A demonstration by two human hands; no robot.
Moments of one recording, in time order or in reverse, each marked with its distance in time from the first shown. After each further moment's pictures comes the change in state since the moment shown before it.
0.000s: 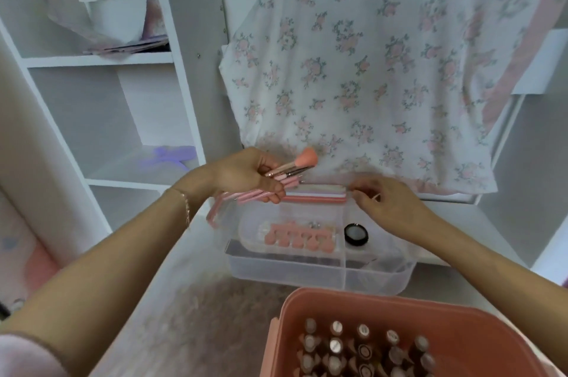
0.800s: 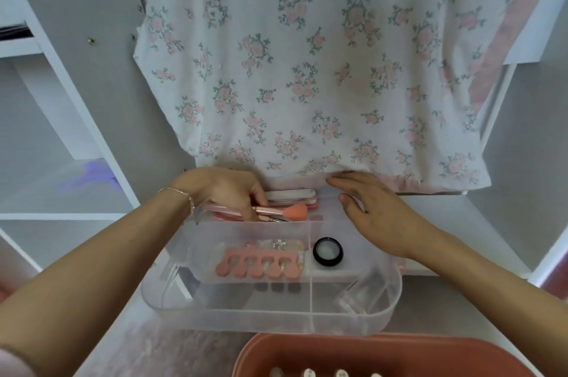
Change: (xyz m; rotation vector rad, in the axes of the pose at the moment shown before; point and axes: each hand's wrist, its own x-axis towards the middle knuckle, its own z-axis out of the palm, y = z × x) left_hand 0.101 -0.011 0.022 0.480 -0.406 -0.186; right_hand 0.022 0.057 0.009 -0.011 0.048 -0.129
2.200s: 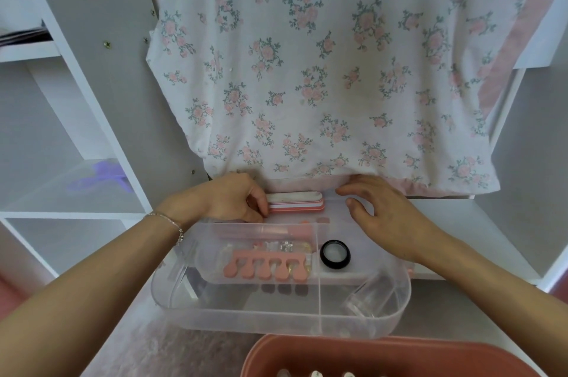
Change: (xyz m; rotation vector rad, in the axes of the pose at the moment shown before) left_hand -0.009 -0.017 0.015 0.044 0.325 0.064; right_hand -0.003 -0.002 -0.001 0.060 0.078 0.045
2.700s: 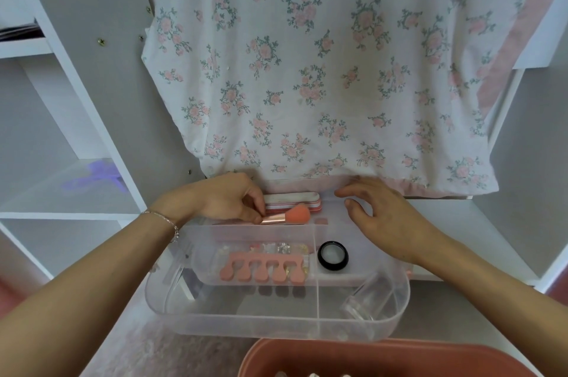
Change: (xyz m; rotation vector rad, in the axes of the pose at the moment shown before) left_hand 0.002 -0.001 -0.003 -0.006 -0.047 0.028; right_hand -0.002 -0.001 -0.002 0.028 -0.015 0.041
